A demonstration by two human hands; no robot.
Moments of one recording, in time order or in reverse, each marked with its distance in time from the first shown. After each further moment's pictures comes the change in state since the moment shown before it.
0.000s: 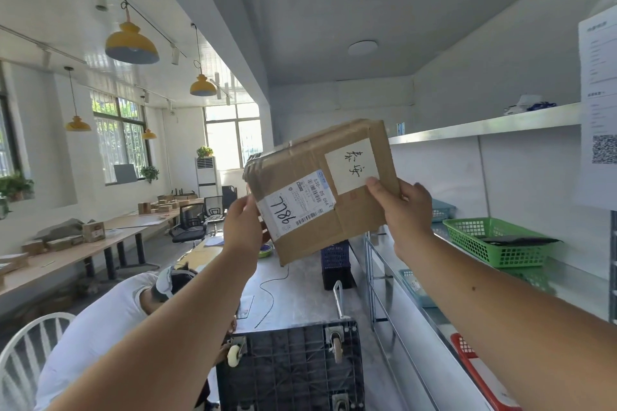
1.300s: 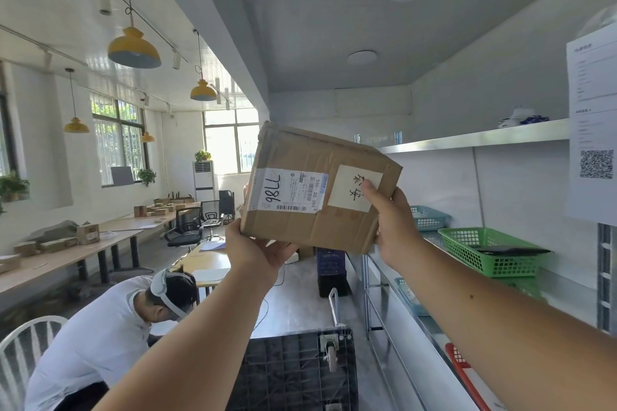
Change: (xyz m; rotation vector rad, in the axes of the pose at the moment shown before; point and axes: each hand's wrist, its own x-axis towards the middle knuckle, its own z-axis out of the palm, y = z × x) left_hand -0.018 -0.017 0.014 -0.700 0.037 -0.259; right_hand -0.001 -0.006 0.008 0.279 -0.176 0.198
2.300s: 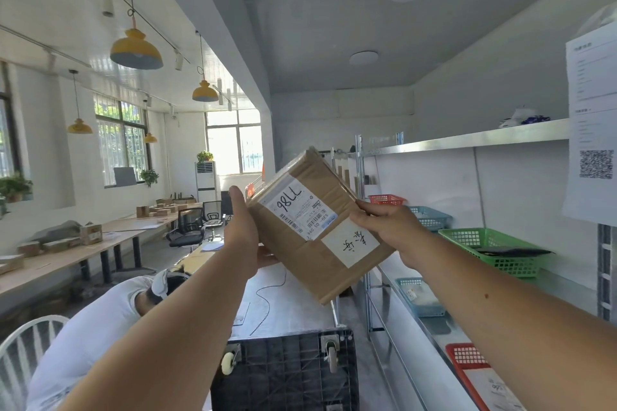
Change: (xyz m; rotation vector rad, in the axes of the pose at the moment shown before) left_hand 0.004 0.031 0.017 0.557 0.124 -0.065; right_hand 0.010 -0.006 -0.029 -0.465 -0.216 0.113
